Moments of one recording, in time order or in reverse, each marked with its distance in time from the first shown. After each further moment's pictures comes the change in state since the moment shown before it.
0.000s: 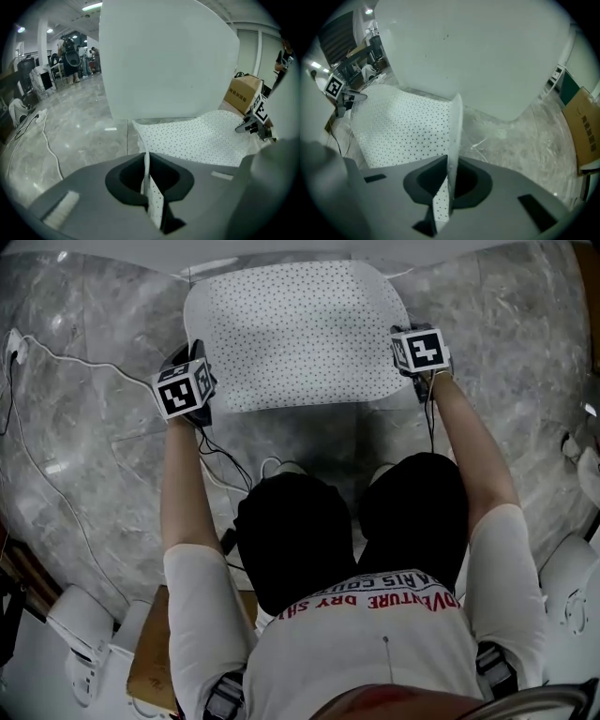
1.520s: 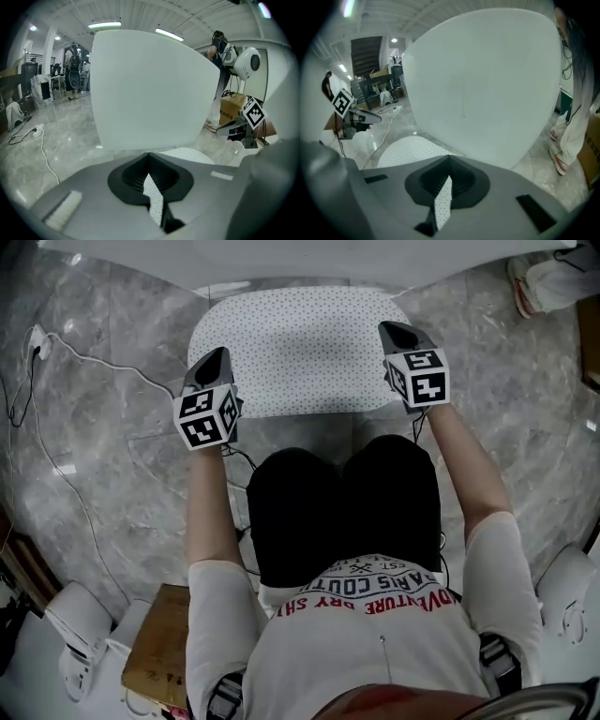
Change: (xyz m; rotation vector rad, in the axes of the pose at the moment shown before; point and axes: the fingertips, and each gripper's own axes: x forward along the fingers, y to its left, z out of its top) left arm -0.102 -0.069 0.081 0.004 -0.253 -0.079; right arm -0.130 0.040 0.104 -0.077 -0.432 0.049
